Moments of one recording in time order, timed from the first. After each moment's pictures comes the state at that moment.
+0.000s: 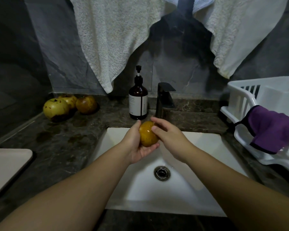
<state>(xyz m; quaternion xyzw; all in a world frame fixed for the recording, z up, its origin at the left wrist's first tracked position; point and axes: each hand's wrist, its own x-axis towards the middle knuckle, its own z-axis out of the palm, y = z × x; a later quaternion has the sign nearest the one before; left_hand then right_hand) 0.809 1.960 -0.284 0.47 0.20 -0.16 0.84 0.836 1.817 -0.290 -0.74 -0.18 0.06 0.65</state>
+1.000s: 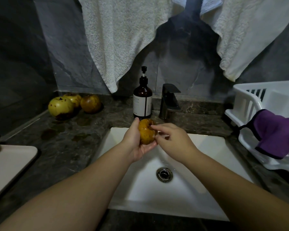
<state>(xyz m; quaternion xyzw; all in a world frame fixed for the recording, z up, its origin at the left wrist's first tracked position) 0.814 1.967 -0.284 0.41 0.19 -0.11 0.88 0.830 1.811 -0.292 -0.87 -0.24 -0.07 0.42</state>
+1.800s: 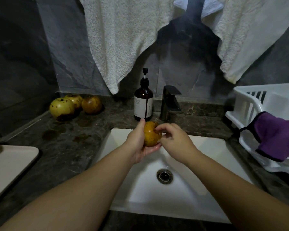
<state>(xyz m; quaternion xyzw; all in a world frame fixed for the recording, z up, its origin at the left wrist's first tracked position) 0.816 1.962 -0.284 0.47 0.18 -0.10 0.86 0.831 1.811 -0.287 -0.87 -0.21 -0.05 0.45</state>
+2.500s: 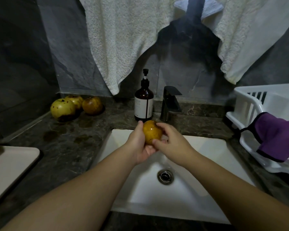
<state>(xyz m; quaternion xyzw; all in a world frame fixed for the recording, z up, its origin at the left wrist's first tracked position) 0.816 1.959 -0.282 0.38 0.19 -0.13 0.89 0.834 1.817 -0.295 -0.88 -0.21 -0.02 0.43</state>
